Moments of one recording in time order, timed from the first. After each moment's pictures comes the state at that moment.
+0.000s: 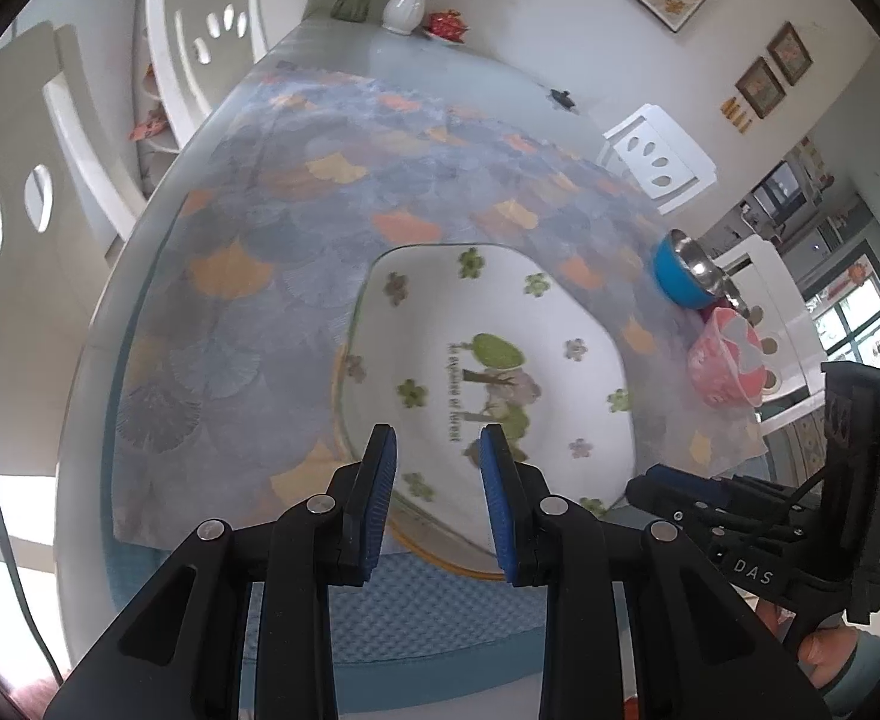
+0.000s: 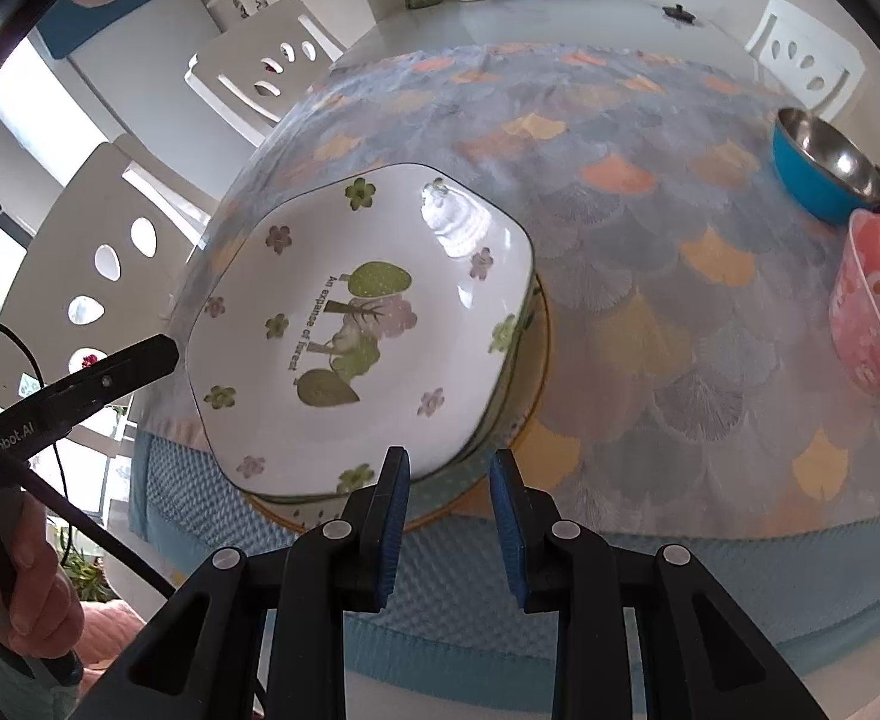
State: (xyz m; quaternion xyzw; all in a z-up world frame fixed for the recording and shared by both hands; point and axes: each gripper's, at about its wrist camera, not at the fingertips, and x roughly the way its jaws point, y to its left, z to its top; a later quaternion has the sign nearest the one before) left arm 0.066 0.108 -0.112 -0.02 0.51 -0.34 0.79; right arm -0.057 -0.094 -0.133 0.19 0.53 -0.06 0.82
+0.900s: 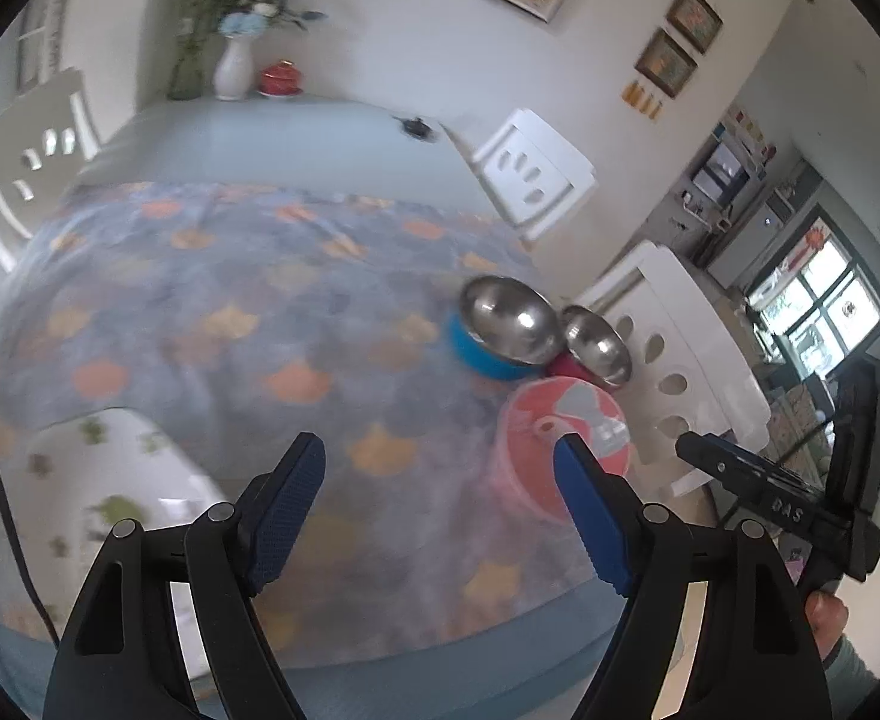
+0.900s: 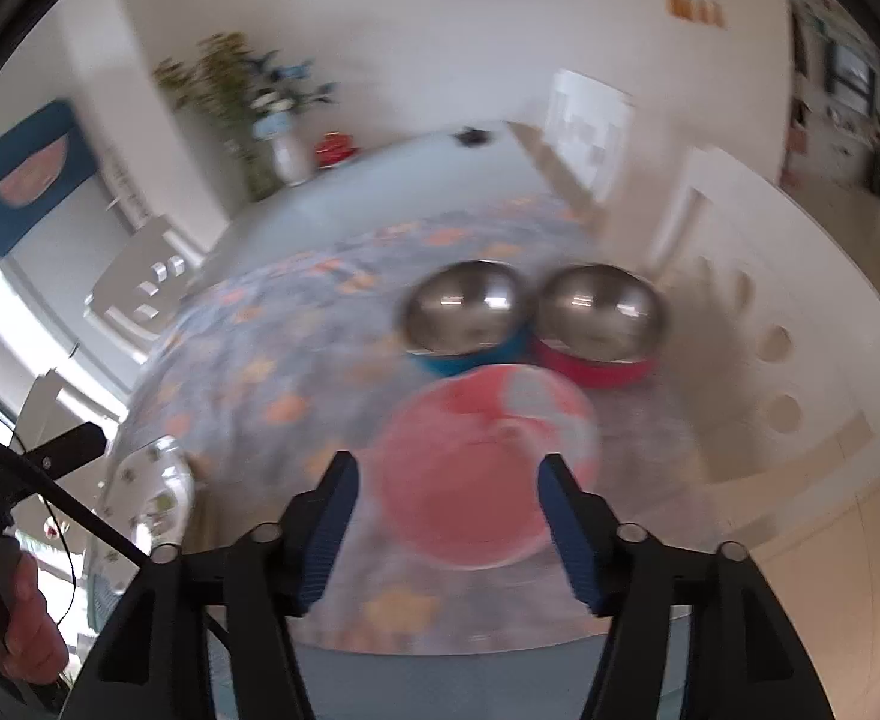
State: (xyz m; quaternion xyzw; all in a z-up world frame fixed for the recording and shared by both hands) left arm -0.010 -0.144 -0.036 0.01 0.45 -0.40 0.80; right arm -0.179 -0.380 -0.047 0.23 0.40 -0.19 0.87
